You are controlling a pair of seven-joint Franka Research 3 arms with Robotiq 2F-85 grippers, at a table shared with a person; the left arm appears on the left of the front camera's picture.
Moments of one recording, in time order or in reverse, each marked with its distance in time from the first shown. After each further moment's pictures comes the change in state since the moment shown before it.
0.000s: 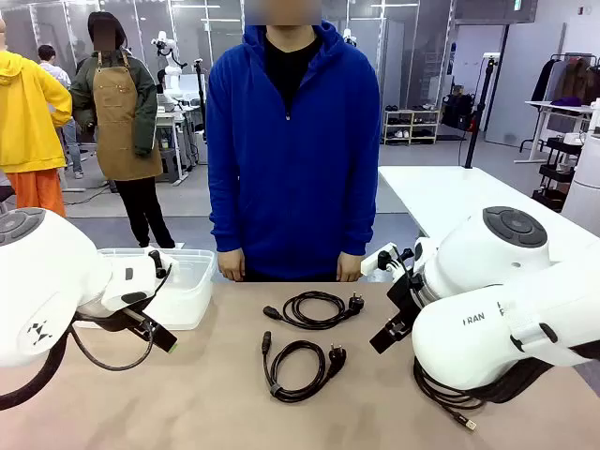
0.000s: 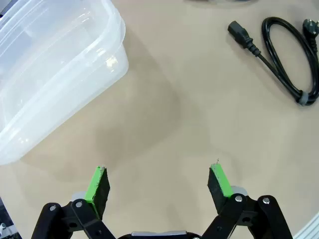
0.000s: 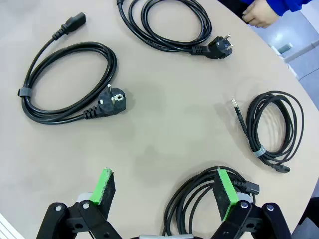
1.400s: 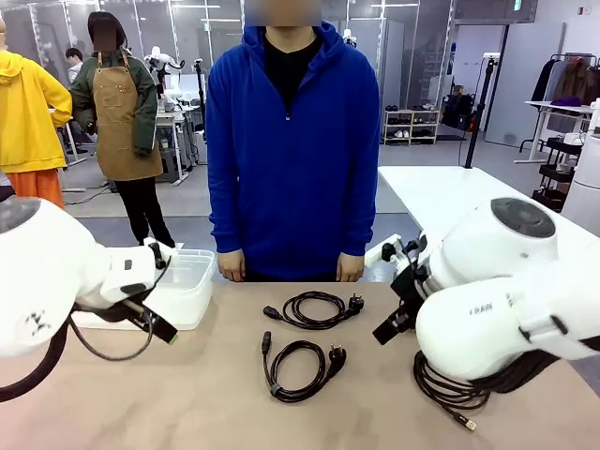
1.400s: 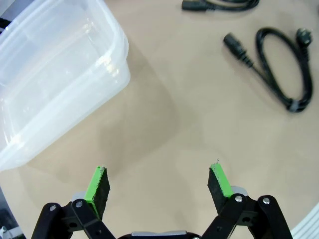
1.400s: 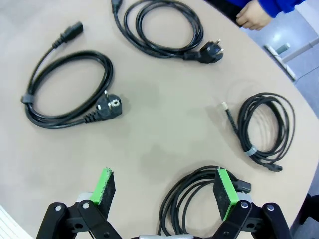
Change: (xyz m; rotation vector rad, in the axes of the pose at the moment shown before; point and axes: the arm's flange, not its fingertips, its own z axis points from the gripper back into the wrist) left arm 0.014 0.002 0.021 -0.012 -0.029 0.001; right arm 0.009 -0.009 0.023 0.002 -0.026 -0.023
